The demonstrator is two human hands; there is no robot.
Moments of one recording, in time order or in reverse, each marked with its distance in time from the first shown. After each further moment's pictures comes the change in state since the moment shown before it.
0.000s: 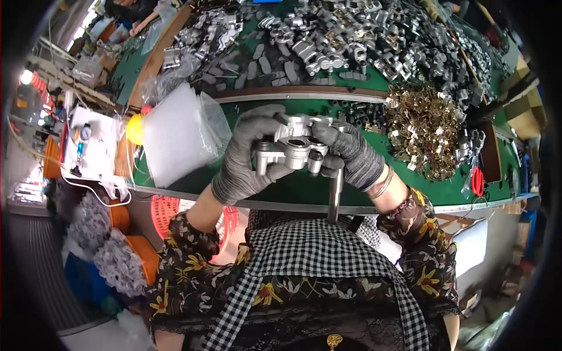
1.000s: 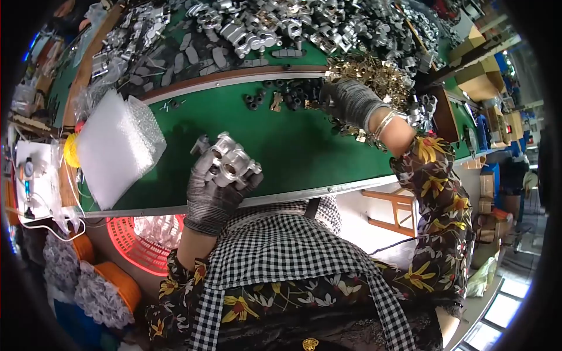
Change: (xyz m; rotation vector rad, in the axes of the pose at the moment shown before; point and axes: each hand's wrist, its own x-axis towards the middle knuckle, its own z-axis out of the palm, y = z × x) left_hand -0.044 0.027 0.063 -1.484 0.532 -1.252; right_hand -0.036 -0.076 -0.120 -2.162 0.368 0.233
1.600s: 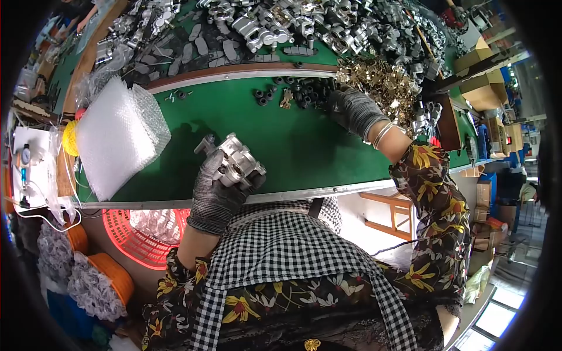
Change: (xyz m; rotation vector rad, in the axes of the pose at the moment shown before) left_hand 0.004 -0.005 -0.017 -0.058 0.059 0.032; right_hand -0.002 -0.002 0.032 0.012 0.083 0.011
